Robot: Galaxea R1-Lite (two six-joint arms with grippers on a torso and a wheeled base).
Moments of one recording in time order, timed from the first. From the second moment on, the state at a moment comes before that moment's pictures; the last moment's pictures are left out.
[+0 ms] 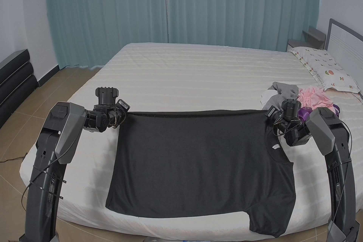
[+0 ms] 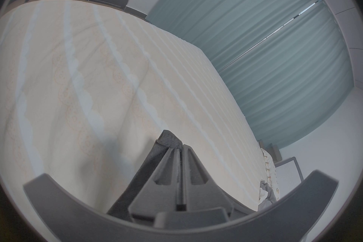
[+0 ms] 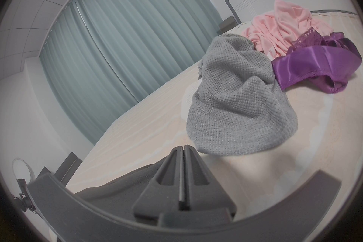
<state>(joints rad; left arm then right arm) -0.09 2.73 -2.00 -0.25 0.01 -0.96 -0.02 2.77 -1.70 -0.82 -0.03 0.61</state>
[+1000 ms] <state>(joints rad) -0.08 2.68 -1.88 -0.25 0.02 -1.00 -0.03 2.65 -1.40 -0.94 -0.01 0.66</state>
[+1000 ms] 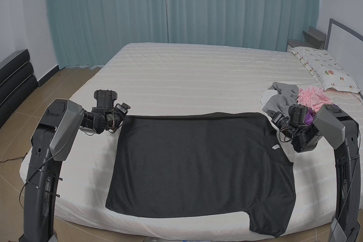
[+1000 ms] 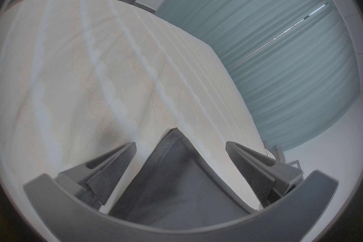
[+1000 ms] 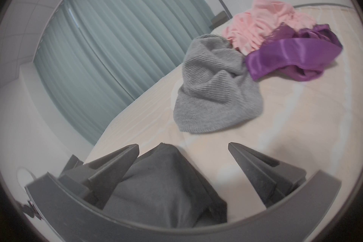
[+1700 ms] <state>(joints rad) -0.08 2.19 -1.05 -0.45 -0.11 -1.02 0.04 2.21 -0.46 -1.27 0.09 0.83</state>
